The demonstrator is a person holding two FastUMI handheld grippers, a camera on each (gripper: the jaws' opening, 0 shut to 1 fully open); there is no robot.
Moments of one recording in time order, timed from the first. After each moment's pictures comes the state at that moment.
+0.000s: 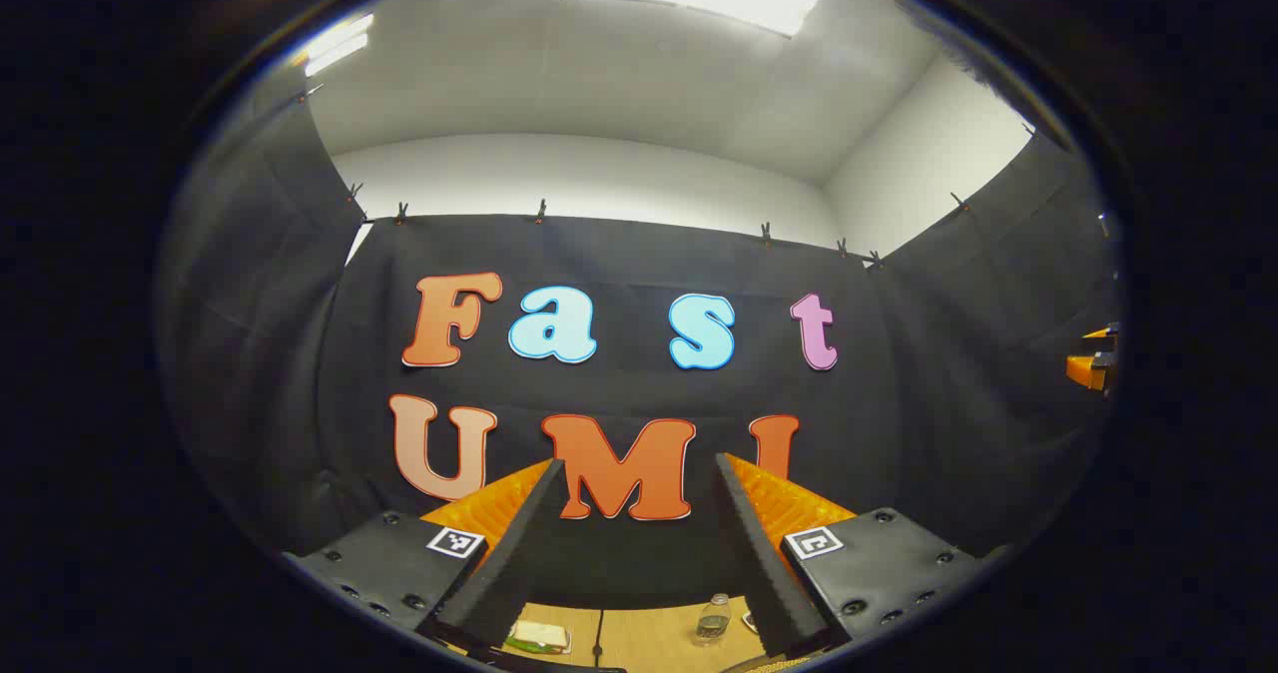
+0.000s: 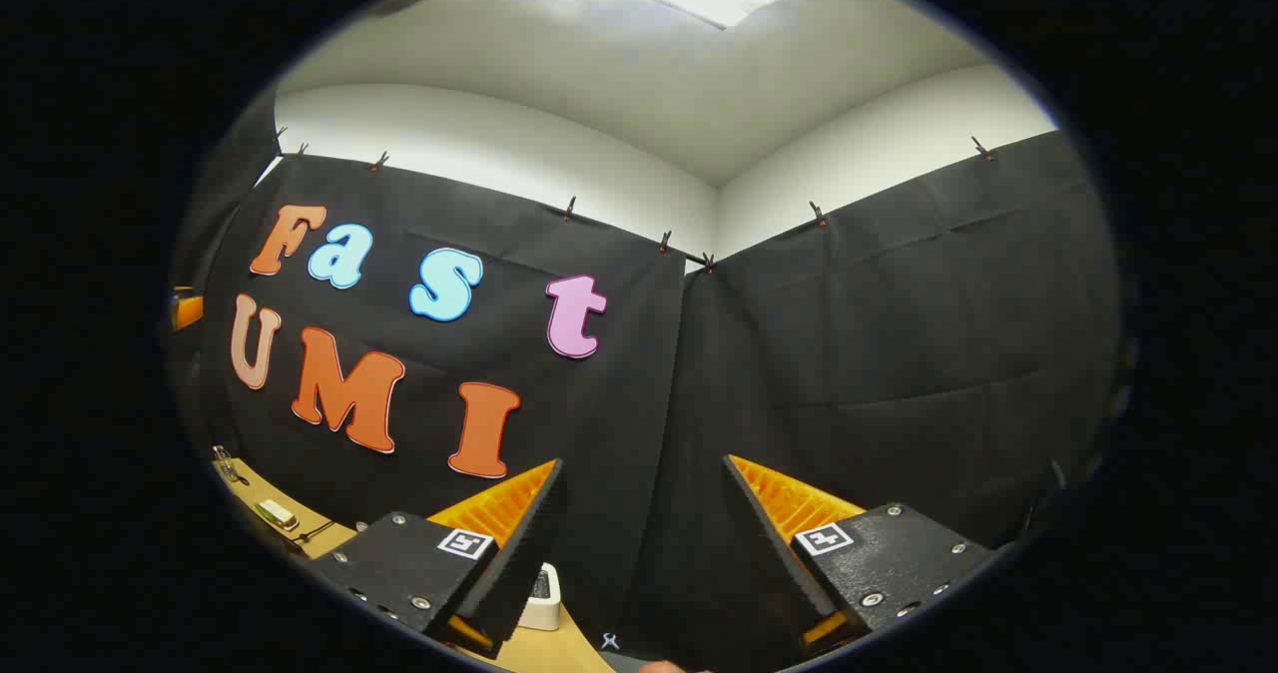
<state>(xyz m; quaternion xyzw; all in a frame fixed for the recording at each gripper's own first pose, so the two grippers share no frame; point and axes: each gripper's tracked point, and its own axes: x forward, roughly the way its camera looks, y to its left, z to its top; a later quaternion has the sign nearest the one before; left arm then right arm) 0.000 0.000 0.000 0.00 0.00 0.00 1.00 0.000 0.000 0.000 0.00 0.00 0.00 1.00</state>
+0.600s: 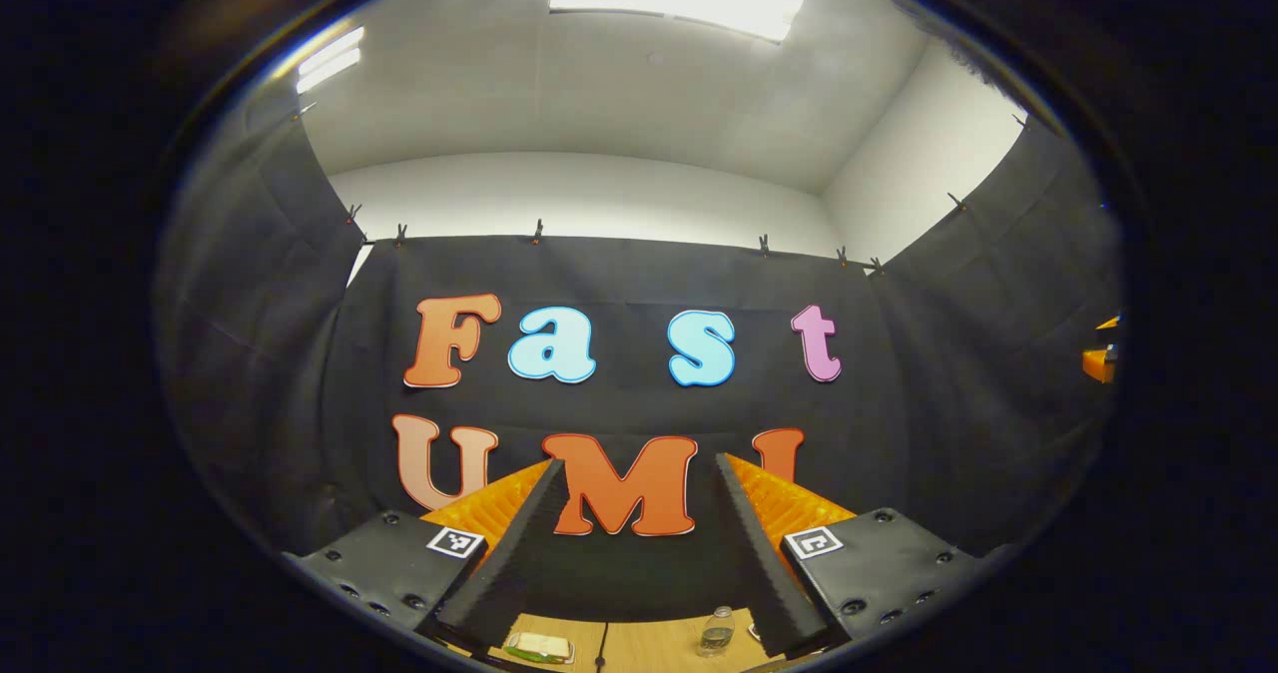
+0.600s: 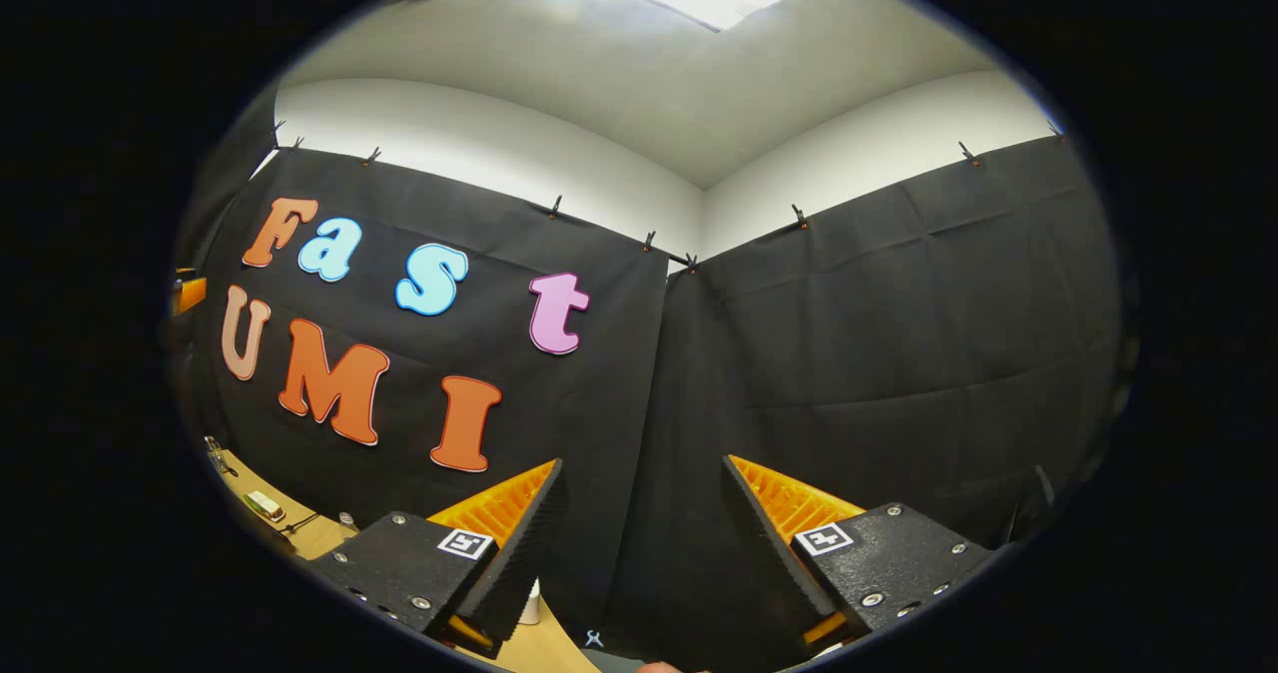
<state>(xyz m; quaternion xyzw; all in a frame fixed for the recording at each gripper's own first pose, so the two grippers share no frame) 0.002 -0.015 0.017 0.02 -0.03 0.01 1.00 -0.012 -0.028 -0.004 -0.01 0.00 -0.02 1.00</state>
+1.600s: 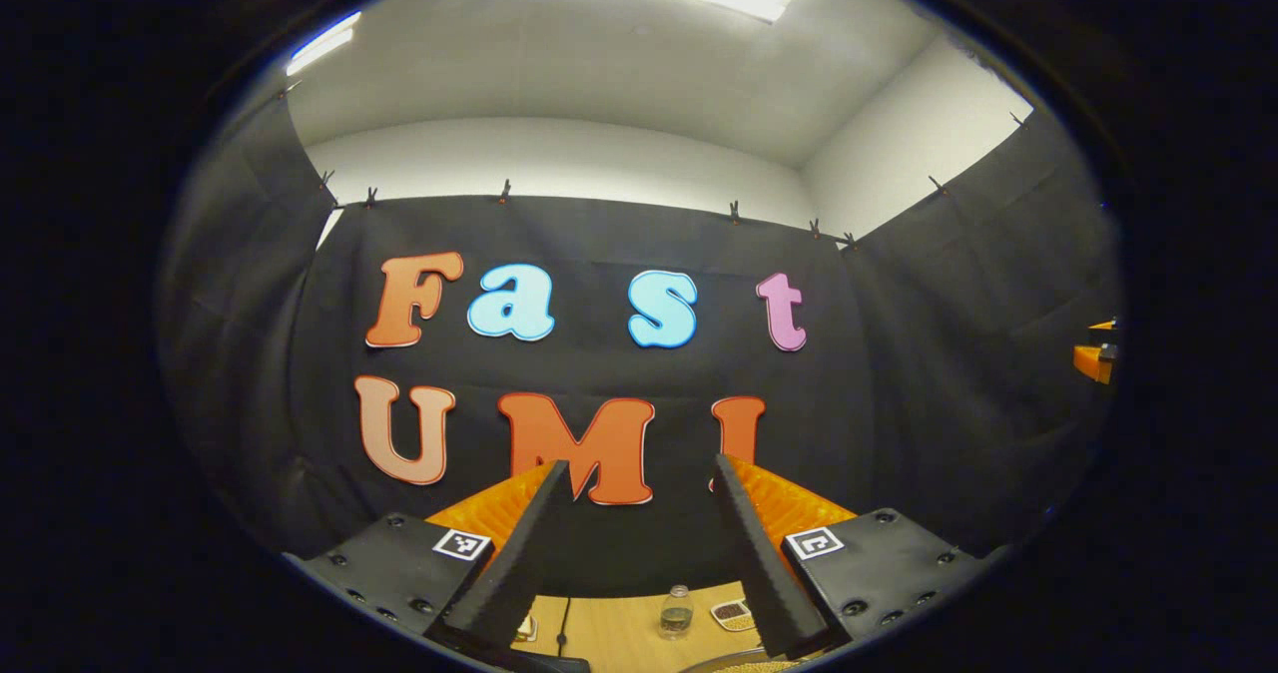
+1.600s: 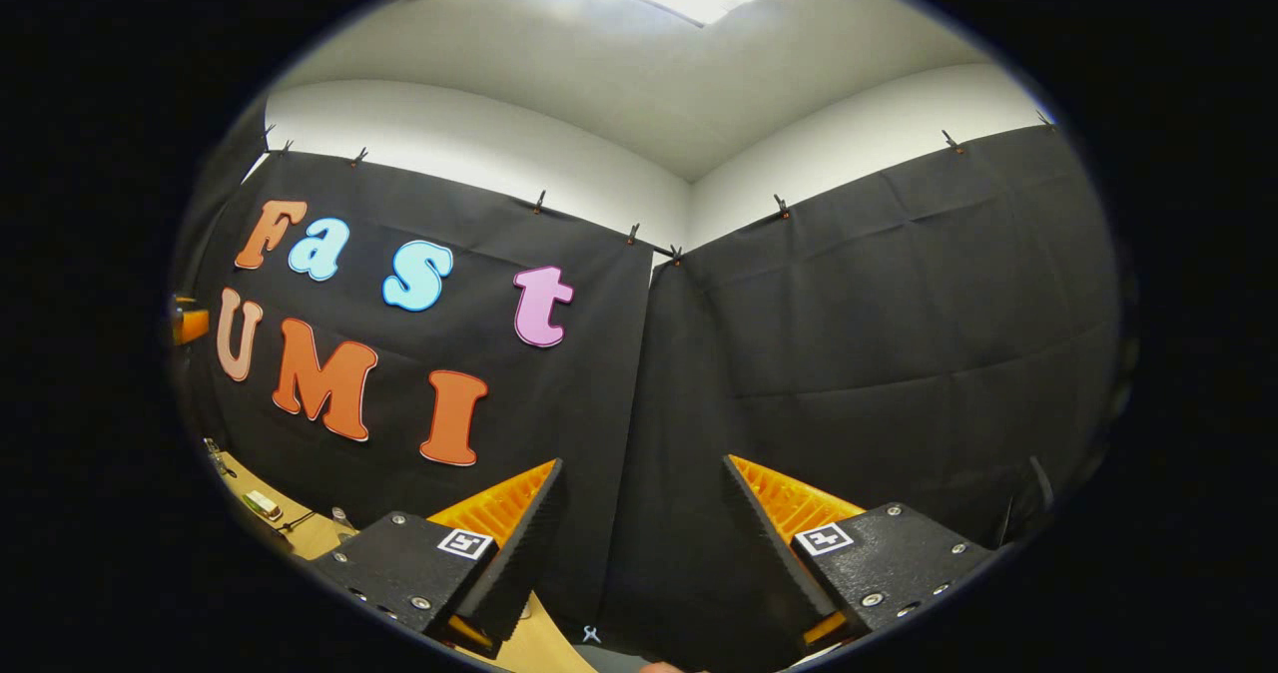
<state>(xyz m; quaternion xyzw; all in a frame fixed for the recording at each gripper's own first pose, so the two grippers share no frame) 0.003 -0.083 -0.036 -0.02 0.05 -0.04 1.00 -0.021 -0.054 -0.019 0.00 0.01 -0.03 1.00</state>
